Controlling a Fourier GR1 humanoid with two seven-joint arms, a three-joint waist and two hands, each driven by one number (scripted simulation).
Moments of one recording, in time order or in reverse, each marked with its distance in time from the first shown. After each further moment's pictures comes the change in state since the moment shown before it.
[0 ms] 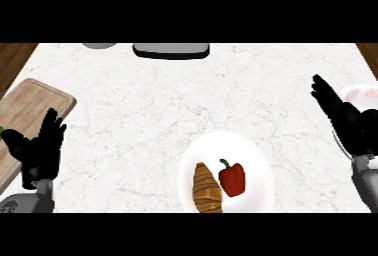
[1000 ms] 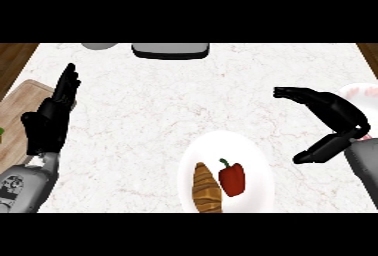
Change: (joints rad) left arm -0.187 0.087 -0.147 -0.172 -0.205 -0.047 0.018; right arm -0.199 -0.024 0.055 0.271 -0.022 0.598 -0.646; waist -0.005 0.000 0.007
